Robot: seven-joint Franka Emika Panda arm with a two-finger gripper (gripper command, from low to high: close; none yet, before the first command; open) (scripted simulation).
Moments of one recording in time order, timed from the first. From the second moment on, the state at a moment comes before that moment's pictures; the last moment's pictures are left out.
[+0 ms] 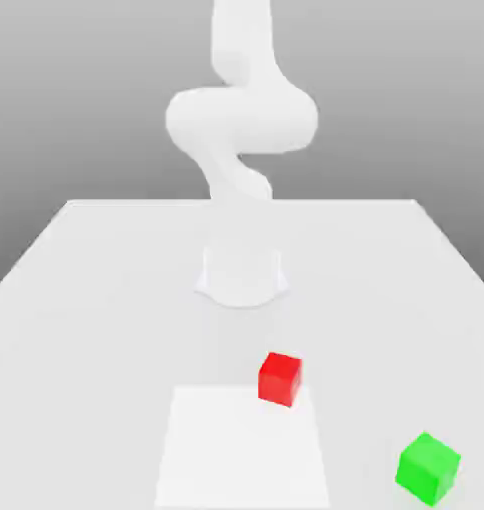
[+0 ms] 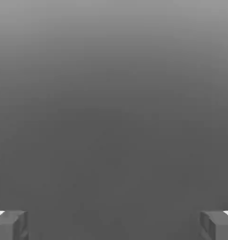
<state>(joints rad) 0.00 -0.74 0.00 -2.37 0.02 2.35 0.84</state>
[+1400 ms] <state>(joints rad) 0.11 0.09 0.10 -2.94 0.12 3.04 1.25</state>
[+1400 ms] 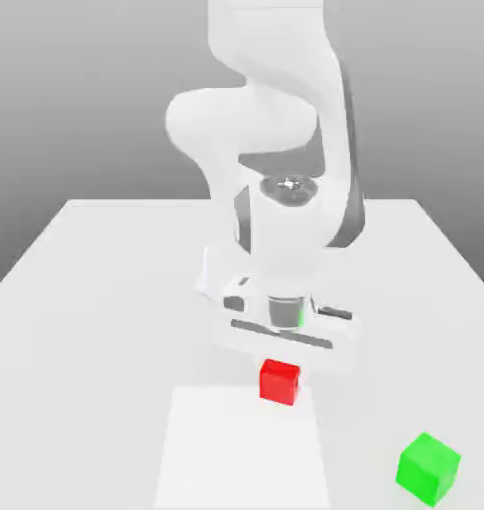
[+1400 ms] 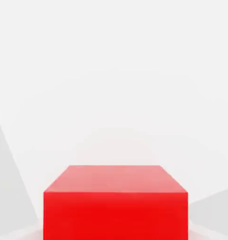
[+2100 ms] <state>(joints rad) 0.13 -0.01 0.15 -2.72 -0.08 2.71 1.00</state>
